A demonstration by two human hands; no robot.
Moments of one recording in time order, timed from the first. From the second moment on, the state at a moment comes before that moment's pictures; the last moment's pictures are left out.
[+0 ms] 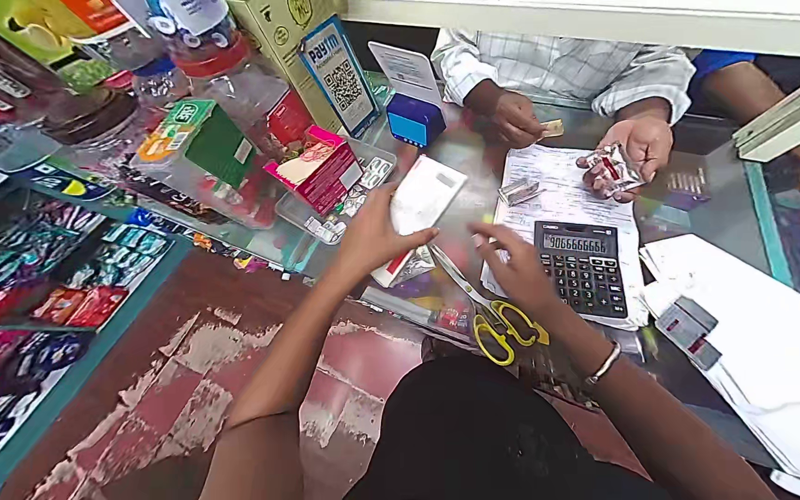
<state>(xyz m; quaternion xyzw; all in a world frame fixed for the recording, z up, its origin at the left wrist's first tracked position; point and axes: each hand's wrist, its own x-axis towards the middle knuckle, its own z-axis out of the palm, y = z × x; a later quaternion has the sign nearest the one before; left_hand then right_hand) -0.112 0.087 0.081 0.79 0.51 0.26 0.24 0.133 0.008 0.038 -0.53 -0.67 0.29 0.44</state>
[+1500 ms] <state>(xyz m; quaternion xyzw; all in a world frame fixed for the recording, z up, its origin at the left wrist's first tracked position) -0.132 0.024 0.034 0.81 0.50 0.21 0.23 0.185 0.045 0.095 -0.47 -0.72 0.40 0.32</state>
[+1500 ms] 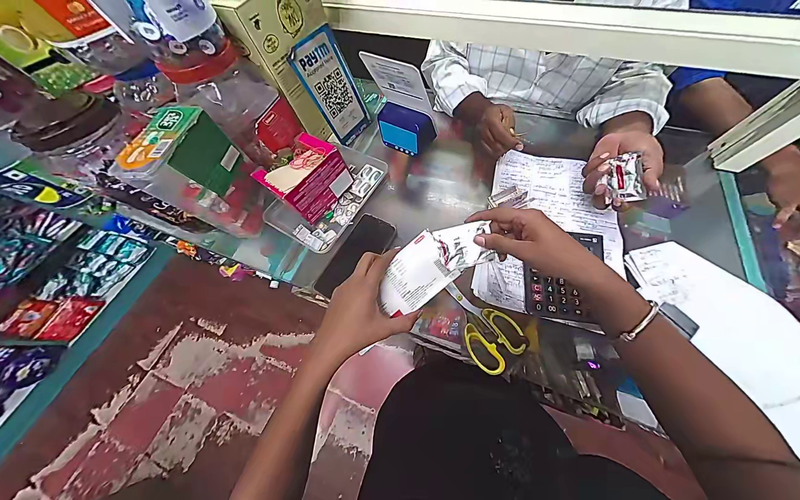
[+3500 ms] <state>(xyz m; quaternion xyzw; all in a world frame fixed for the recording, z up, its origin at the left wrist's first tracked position) -0.090 0.034 0.026 0.84 0.45 0.26 0.17 0.146 0.011 0.047 -0.50 -0.71 0.37 0.33</state>
